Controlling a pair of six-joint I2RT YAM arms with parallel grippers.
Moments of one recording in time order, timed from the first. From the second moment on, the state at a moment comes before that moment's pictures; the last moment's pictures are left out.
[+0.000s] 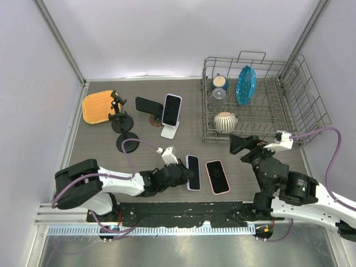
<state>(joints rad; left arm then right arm) -1.22 1.43 0.50 0.34 -0.40 -1.17 1.21 0.46 0.73 -0.50 1.10 0.79</state>
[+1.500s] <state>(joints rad) -1.24 1.58 0.55 0.44 -0.30 -1.35 1.21 0.43 0.71 -0.51 1.11 0.80</state>
